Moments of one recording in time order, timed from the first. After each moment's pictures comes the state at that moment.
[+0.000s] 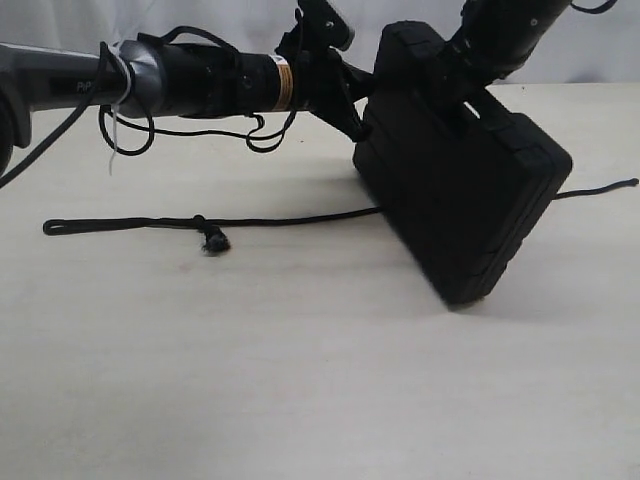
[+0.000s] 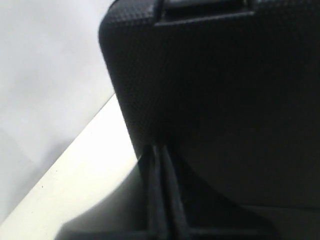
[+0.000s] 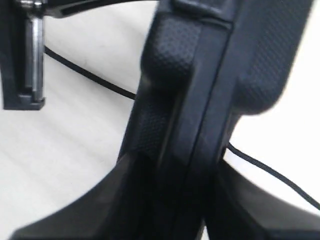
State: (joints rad) left arm -0.46 2.33 -1.73 1.30 -0.46 -0.91; right arm 0.16 1.99 -1.87 0.22 1.21 -0.50
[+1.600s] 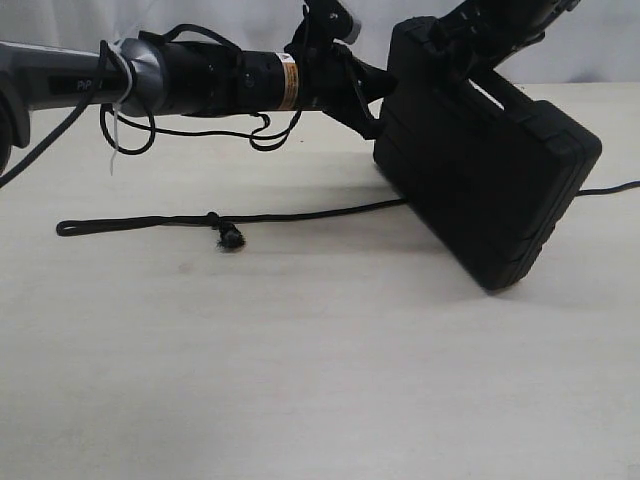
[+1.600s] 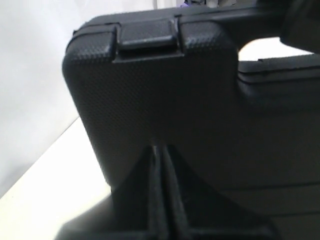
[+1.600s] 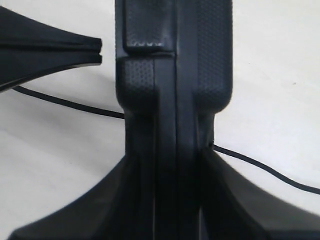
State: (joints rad) left arm -0.46 2.33 -1.73 1.32 -0.57 -0.99; right arm 0.16 2.00 -1.96 0.08 1.22 -0.27
